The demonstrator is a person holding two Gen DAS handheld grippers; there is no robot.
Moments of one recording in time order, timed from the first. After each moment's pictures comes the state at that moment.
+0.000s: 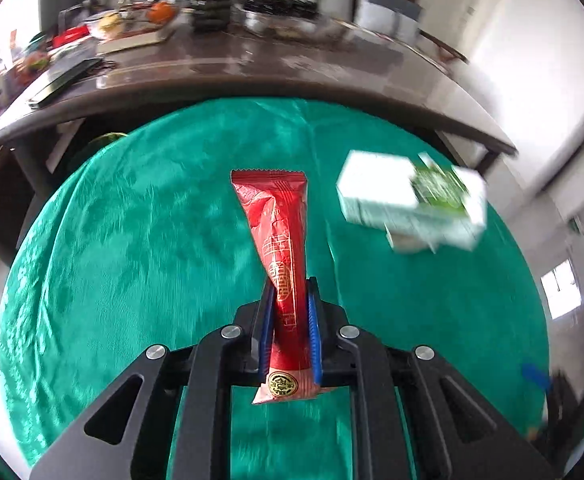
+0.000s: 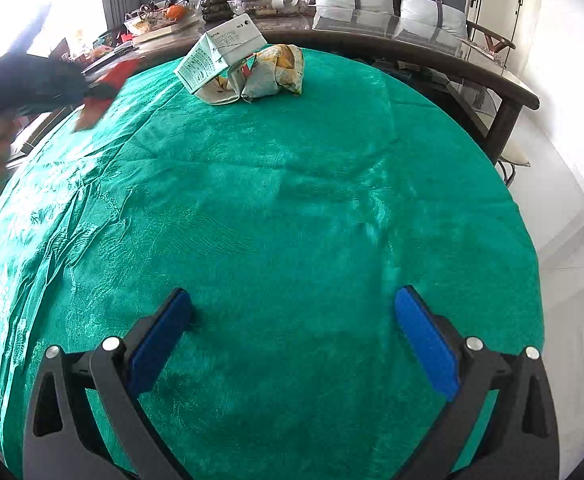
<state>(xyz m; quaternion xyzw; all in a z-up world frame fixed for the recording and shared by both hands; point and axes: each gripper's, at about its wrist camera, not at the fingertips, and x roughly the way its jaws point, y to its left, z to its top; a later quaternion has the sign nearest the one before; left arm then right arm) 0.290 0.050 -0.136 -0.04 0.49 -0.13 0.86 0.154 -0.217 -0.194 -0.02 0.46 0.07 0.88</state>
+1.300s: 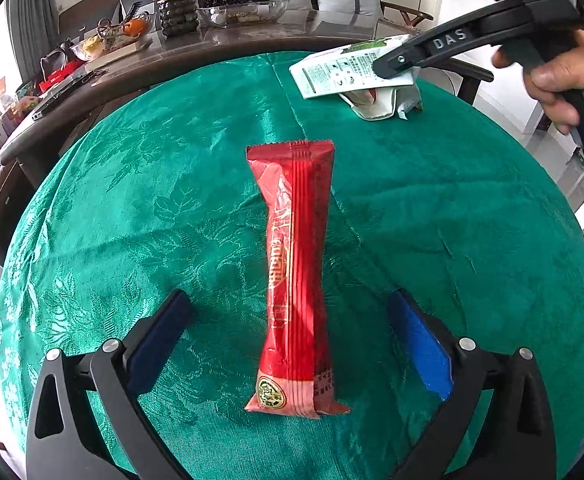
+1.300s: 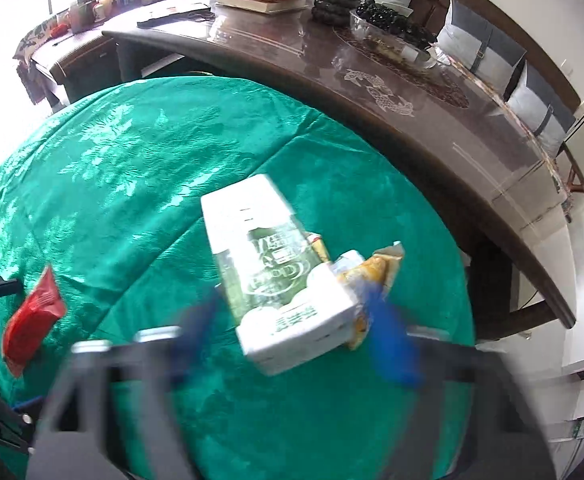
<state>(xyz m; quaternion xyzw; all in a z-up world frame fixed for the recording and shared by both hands) 0.201 0.030 -0.191 0.06 0.47 -0.12 0.87 0.345 -0.115 -0.125 -0.22 0.47 0.19 0.83</state>
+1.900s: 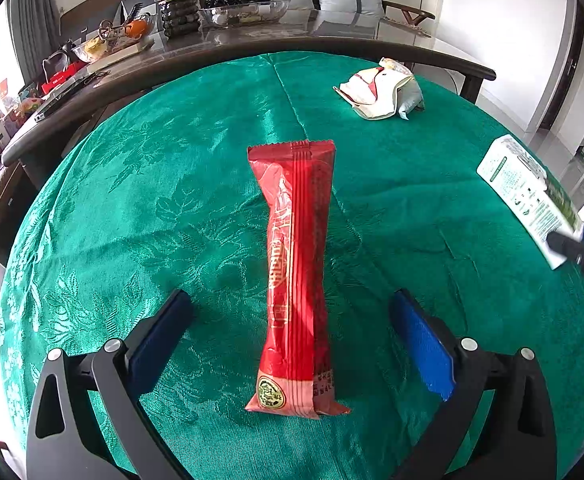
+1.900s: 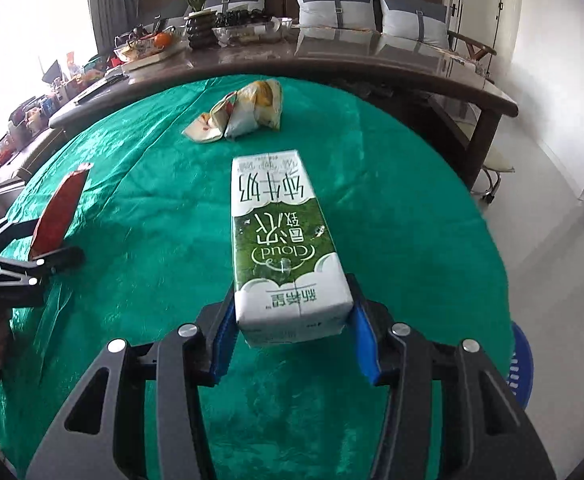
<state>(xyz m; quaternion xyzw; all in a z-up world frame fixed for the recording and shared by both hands) 0.201 0.029 -0.192 0.07 0.46 -0.12 0.88 0.151 -0.228 -0.172 0.00 0.43 0.06 0.90</state>
